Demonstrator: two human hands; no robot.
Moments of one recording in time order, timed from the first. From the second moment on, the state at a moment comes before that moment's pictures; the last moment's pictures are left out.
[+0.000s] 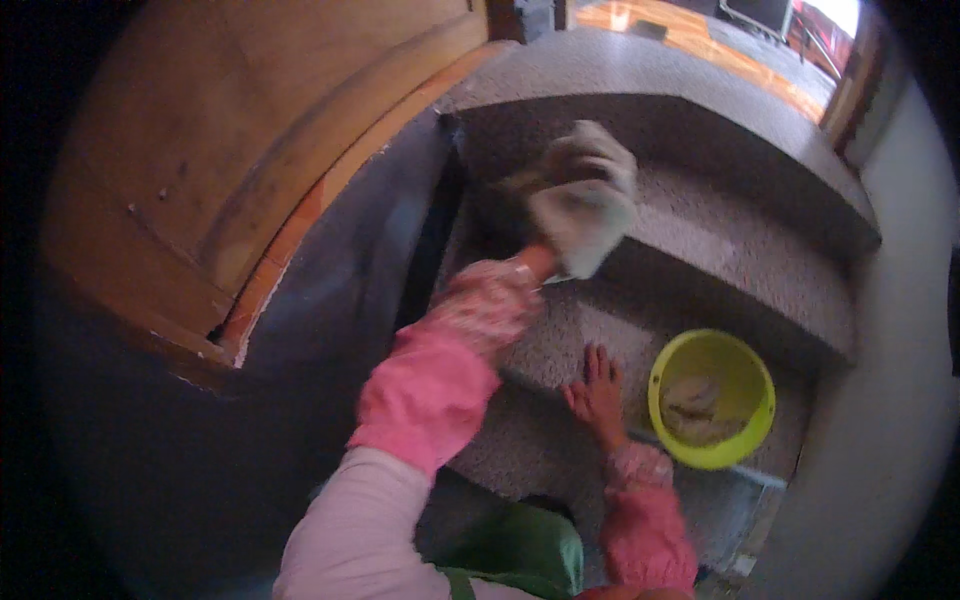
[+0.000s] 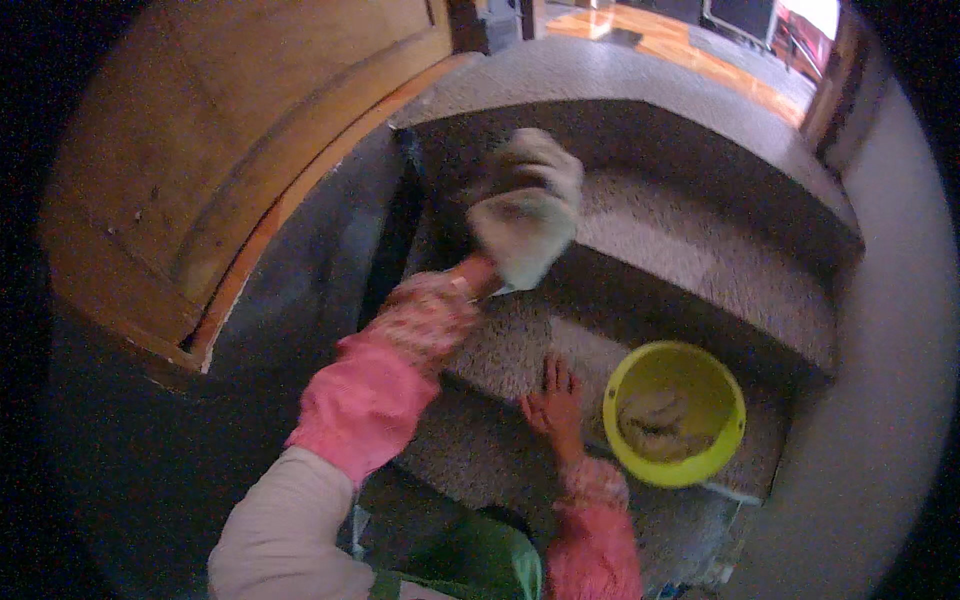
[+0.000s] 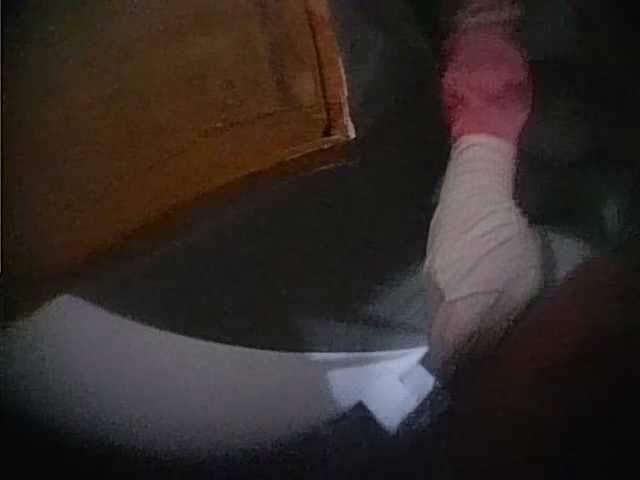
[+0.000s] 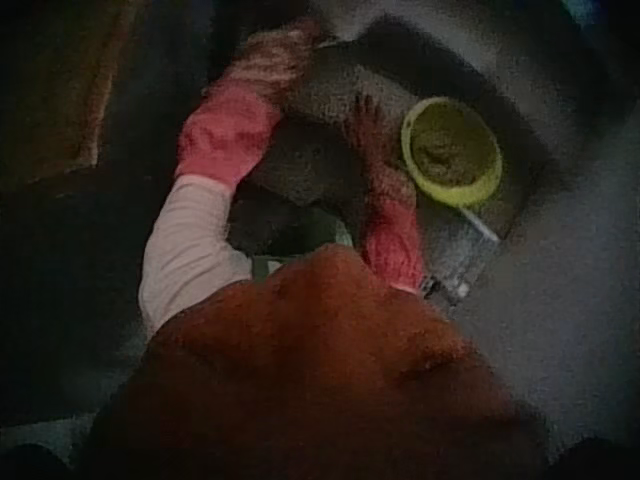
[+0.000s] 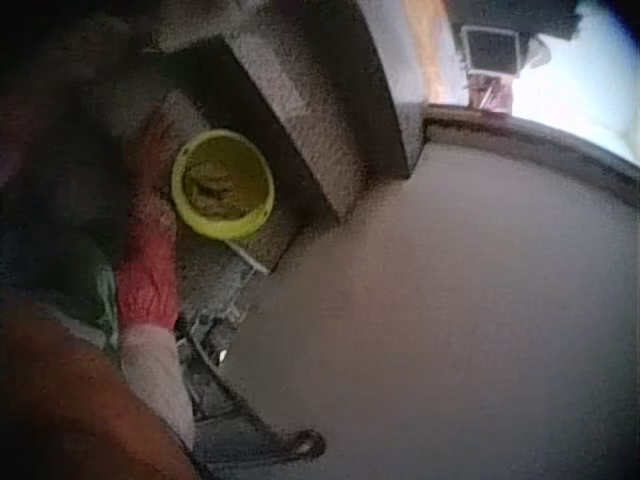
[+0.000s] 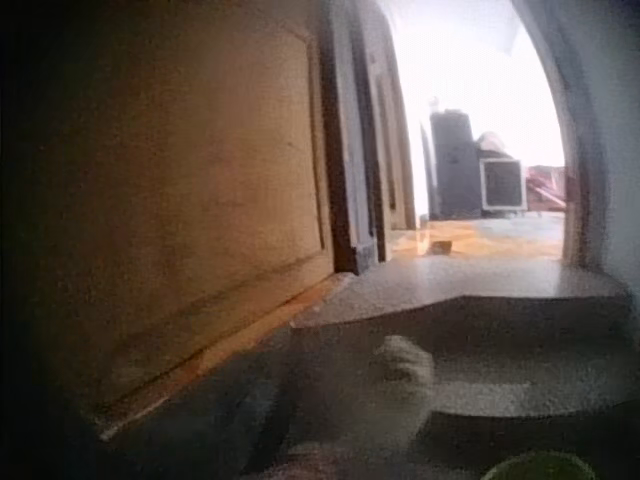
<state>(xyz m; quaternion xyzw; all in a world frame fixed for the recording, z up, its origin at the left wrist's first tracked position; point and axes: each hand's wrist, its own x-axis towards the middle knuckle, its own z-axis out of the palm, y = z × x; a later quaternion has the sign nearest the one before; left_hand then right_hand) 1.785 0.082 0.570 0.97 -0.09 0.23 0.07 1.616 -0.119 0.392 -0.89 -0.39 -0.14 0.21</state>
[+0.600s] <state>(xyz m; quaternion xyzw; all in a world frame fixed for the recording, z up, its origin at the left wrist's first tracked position) 1.783 0.228 0.544 0.96 -0.06 0.27 -0.01 1.611 -0.114 0.399 -0.89 -0.36 -0.12 0.24</state>
